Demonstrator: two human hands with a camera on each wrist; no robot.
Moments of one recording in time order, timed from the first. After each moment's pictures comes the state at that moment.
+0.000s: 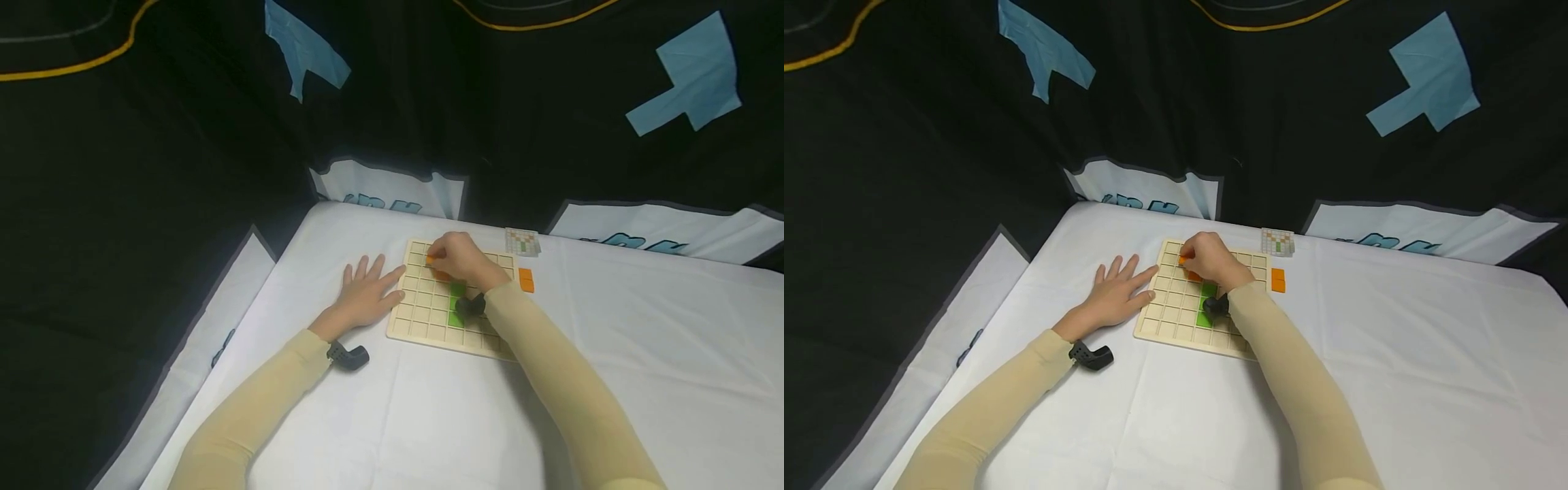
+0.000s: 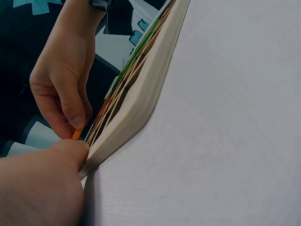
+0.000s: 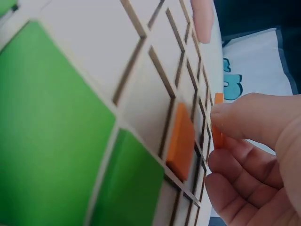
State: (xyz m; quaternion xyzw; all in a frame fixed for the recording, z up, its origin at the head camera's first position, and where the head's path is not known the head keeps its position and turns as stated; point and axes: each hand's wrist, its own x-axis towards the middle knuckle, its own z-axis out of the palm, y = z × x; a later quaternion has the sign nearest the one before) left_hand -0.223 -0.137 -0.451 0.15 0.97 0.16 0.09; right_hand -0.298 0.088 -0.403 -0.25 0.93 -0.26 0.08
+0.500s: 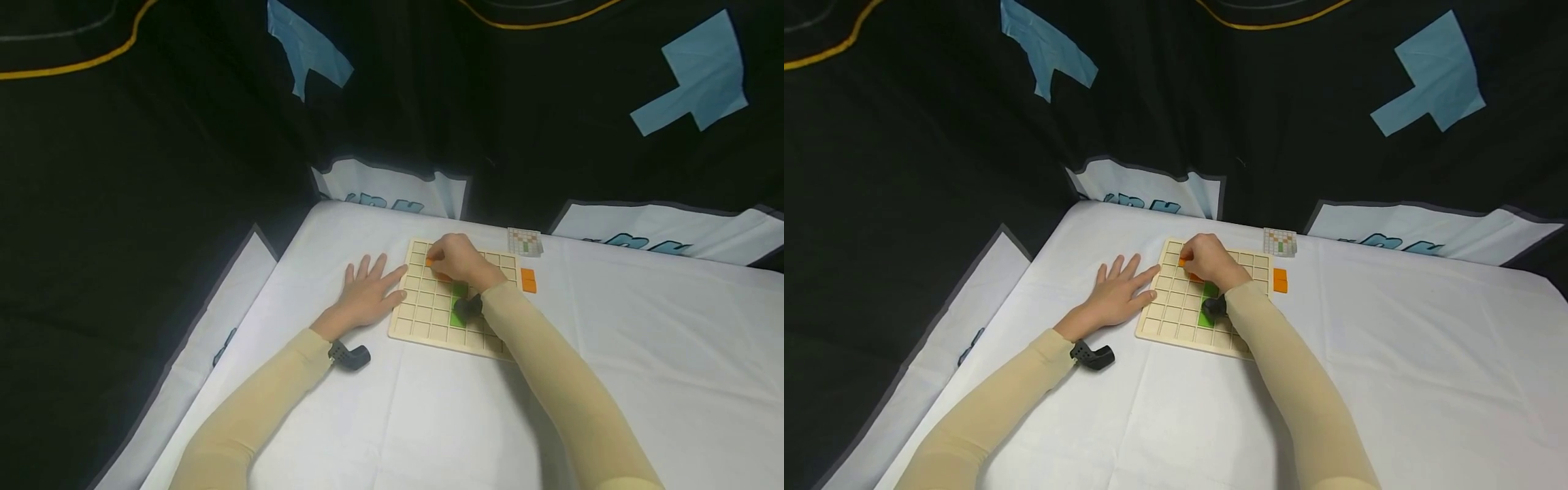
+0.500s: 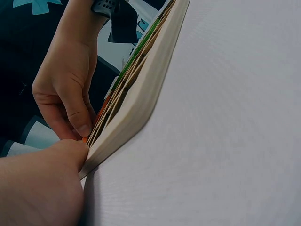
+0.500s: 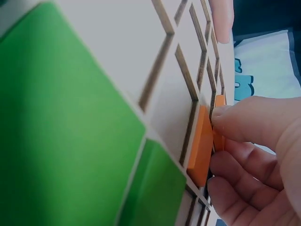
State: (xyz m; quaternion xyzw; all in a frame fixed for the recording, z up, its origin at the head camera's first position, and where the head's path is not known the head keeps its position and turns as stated) left_hand -0.222 -0.136 -0.450 0.14 0.97 0.16 0.09; right_hand -0.301 0.080 -0.409 -0.23 0.94 -0.24 0.09
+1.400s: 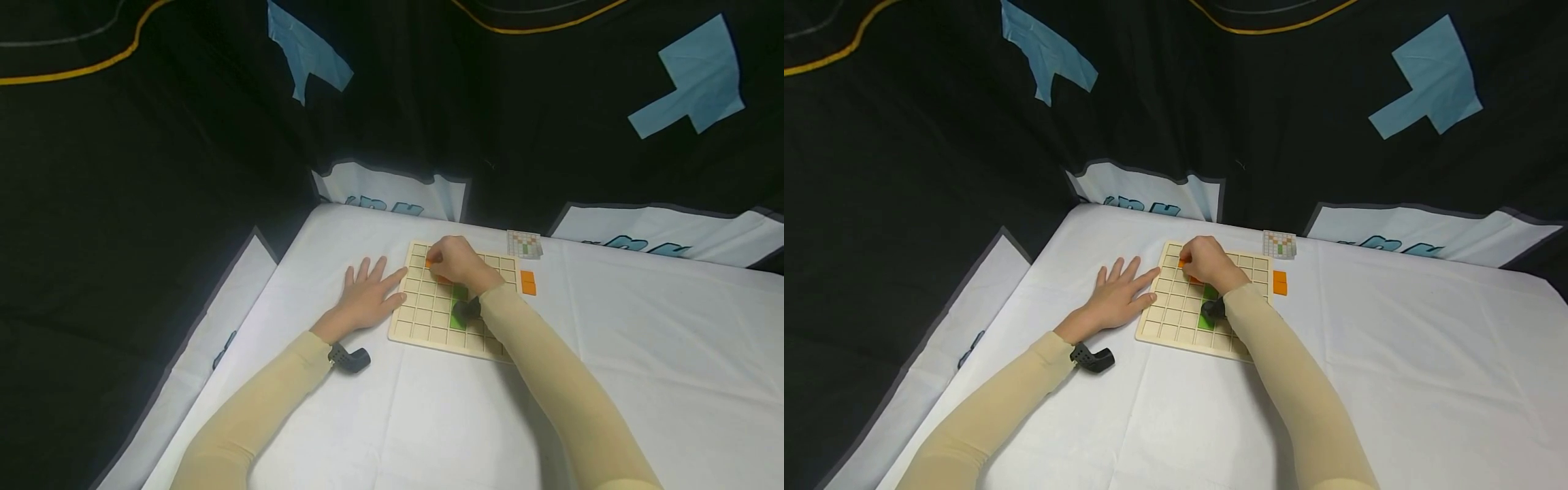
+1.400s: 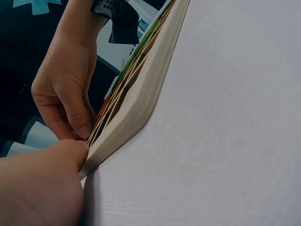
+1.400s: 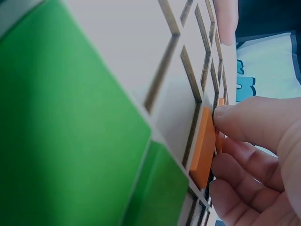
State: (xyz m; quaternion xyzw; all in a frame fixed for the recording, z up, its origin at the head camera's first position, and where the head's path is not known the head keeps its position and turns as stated) left_hand -0.222 -0.136 -0.449 0.15 0.97 0.16 0.08; right_hand -0.304 0.076 -0.412 -0.23 0.94 -0.23 0.08
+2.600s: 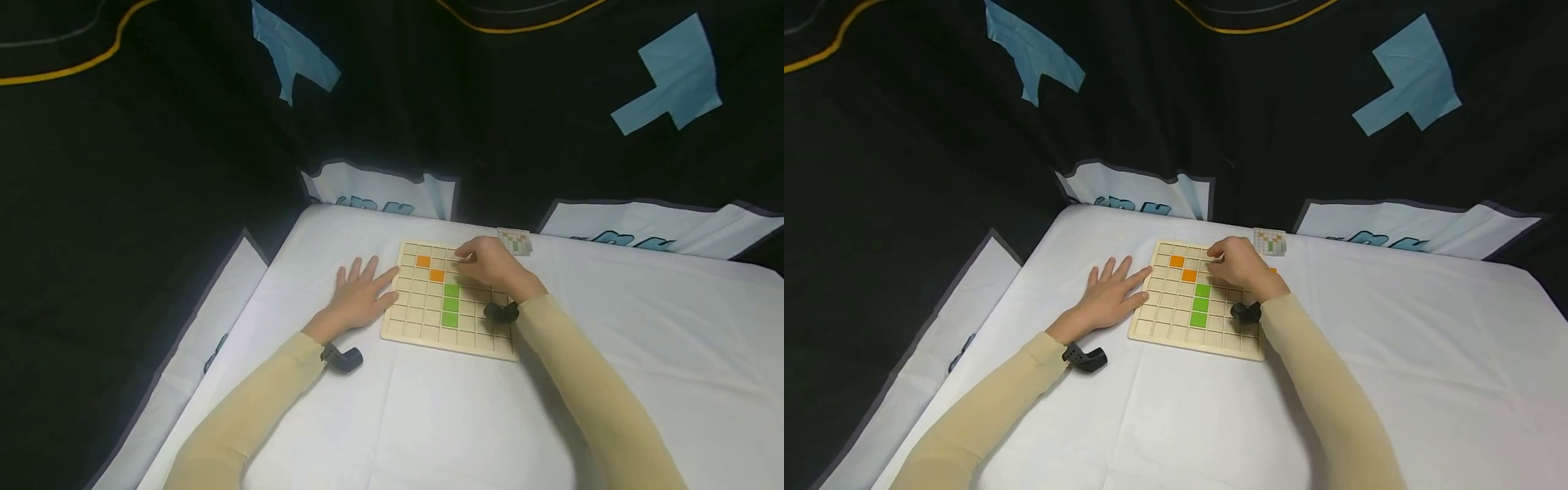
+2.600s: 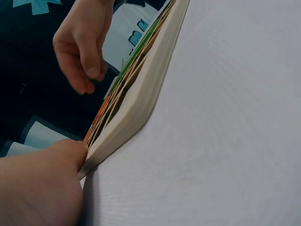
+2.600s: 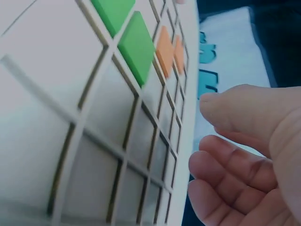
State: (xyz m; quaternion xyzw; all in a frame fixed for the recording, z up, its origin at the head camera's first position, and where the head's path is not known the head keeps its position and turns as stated) left_hand -0.222 -0.134 -0.450 0.15 0.97 0.17 0.08; right_hand -0.281 0.147 -0.396 -0.21 0.94 -0.25 0.05
